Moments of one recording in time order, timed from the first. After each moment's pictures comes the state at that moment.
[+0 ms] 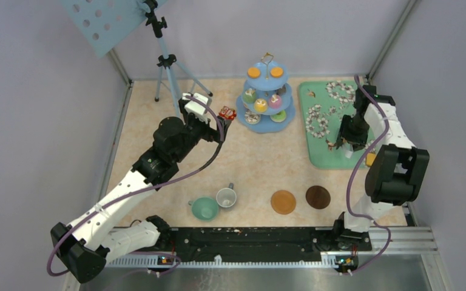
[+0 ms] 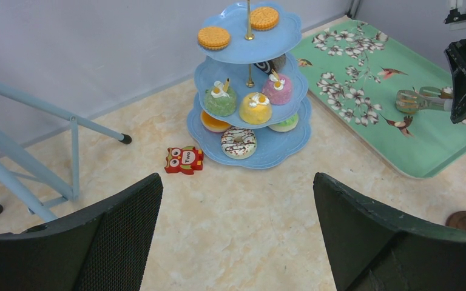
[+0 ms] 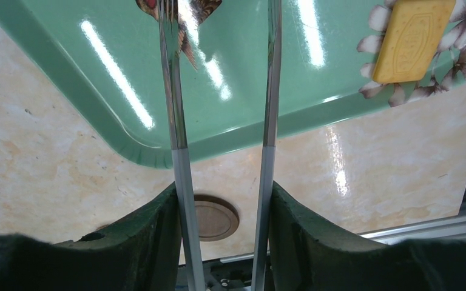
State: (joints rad) left arm -0.67 0.99 0.95 -0.02 -0.11 0.00; right arm -0.14 1.66 1.38 -1.10 0.03 0.21
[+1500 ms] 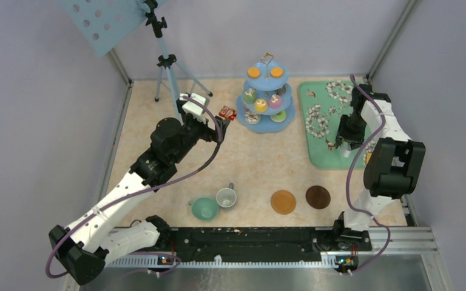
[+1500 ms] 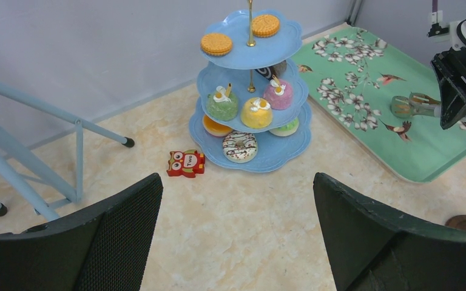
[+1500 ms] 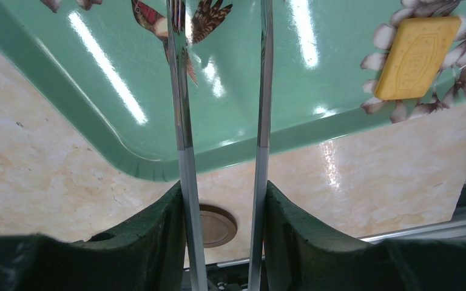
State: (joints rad) left arm -0.67 0.97 0.95 -0.02 -0.11 0.00; right arm -0.13 1.74 1.41 -1.10 0.05 0.20
